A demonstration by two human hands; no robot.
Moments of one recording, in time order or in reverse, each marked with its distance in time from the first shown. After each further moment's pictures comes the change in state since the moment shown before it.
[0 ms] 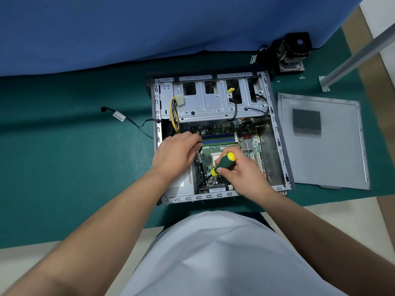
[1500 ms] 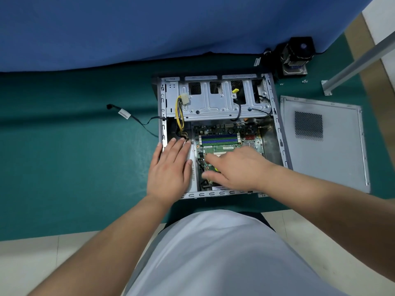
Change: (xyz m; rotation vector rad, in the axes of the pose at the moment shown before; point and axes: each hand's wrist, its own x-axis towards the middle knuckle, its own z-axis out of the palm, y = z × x) left_hand -0.071 0.007 0.017 0.140 0.222 -0.149; right_hand 0.016 -0.051 -0.019 -1.010 -0.268 -0.635
